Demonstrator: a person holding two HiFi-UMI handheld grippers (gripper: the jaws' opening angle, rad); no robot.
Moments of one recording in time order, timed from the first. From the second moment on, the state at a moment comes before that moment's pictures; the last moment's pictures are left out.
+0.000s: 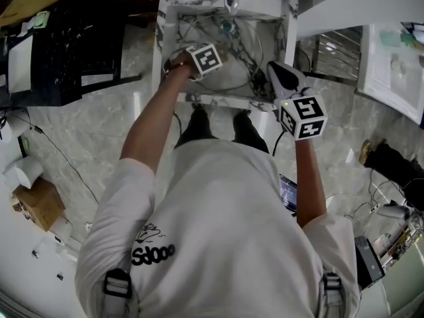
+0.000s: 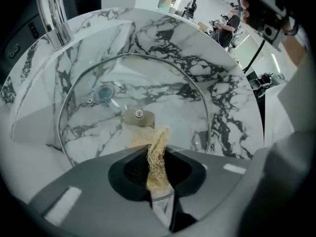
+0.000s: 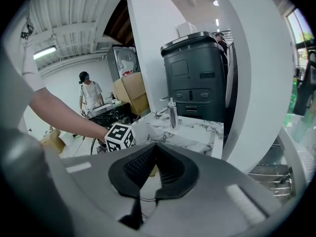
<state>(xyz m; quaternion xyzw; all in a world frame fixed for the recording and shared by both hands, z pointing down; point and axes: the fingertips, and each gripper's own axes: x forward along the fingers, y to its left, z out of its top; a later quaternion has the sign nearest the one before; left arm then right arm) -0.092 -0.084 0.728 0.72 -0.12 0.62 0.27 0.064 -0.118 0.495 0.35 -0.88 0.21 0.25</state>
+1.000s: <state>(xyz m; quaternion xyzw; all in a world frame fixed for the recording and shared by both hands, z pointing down) 0.002 -0.021 0.669 0.78 0.04 0.50 0.37 0.127 -0.108 0.468 0.42 -0.86 0.21 0.21</state>
